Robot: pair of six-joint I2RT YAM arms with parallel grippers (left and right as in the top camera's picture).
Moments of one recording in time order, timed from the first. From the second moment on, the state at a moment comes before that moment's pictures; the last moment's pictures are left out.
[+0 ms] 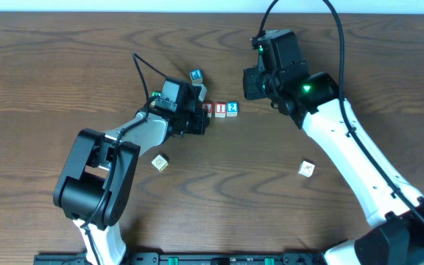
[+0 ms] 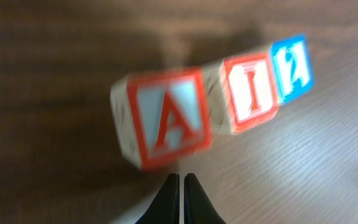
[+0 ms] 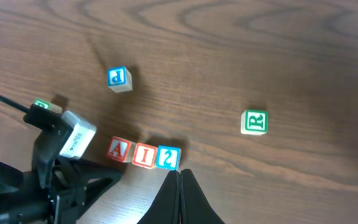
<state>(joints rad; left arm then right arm) -0.36 1.95 1.04 -0.13 0.45 -0.28 0.43 1.64 1.48 -0.71 0.07 0.28</state>
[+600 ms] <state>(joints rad) -0.31 1.90 1.04 -0.13 0.26 -0.25 0.28 1.78 1.48 -0.77 -0.15 0.25</state>
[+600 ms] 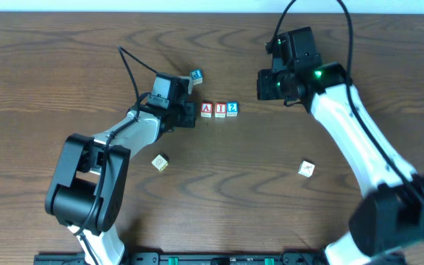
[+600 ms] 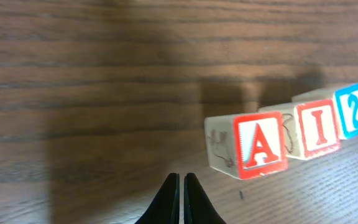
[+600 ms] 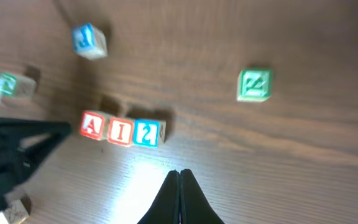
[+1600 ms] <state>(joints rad) -0.27 2.00 1.04 0.03 0.47 -0.39 0.22 2.13 1.48 -0.65 -0.49 0.26</state>
